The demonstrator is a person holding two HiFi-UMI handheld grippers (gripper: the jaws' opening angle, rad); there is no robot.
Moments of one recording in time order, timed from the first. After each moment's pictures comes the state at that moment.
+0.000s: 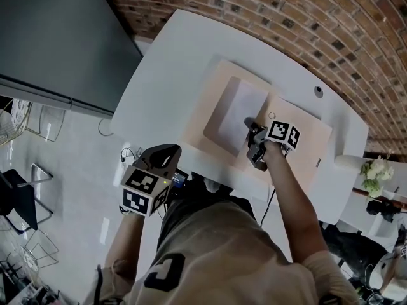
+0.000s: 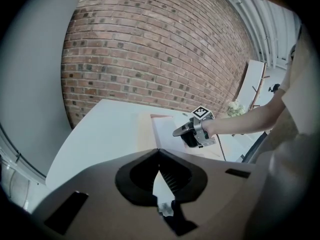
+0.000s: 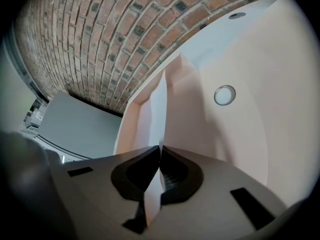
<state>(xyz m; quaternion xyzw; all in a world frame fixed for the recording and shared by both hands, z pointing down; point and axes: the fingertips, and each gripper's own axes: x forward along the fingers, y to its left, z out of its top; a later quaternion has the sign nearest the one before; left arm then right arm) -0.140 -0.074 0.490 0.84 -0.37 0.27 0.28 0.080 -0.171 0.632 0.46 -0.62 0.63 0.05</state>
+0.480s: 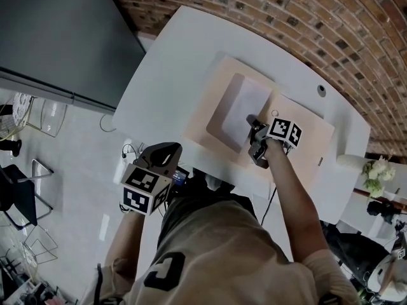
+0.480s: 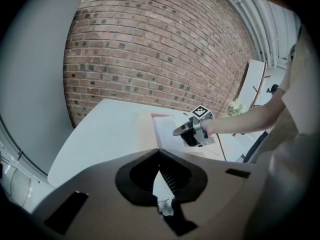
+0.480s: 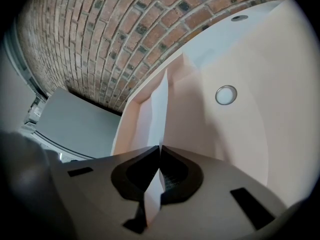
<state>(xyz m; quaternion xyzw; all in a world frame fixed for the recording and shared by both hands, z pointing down) -0.145 -0.068 0.491 0.84 -0.38 0.27 0.27 0.079 -0.172 0.634 0.46 -0.63 0.62 0.06</state>
